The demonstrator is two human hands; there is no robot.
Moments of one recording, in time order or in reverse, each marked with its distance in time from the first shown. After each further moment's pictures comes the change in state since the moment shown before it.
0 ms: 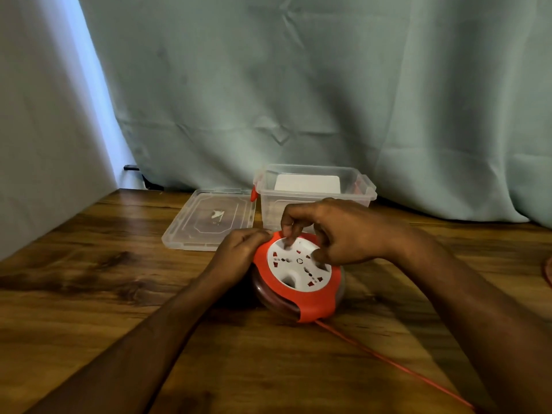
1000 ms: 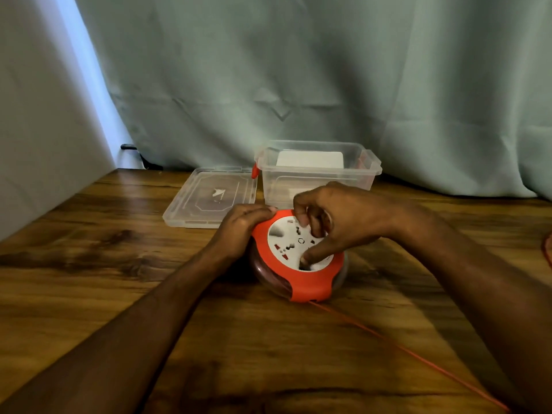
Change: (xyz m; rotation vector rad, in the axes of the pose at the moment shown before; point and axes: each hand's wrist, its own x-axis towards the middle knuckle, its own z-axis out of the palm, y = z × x) left_hand 0.006 -0.007 -0.002 -0.126 -0.047 0.030; right_hand -0.002 -0.002 0.012 0.058 -0.074 0.071
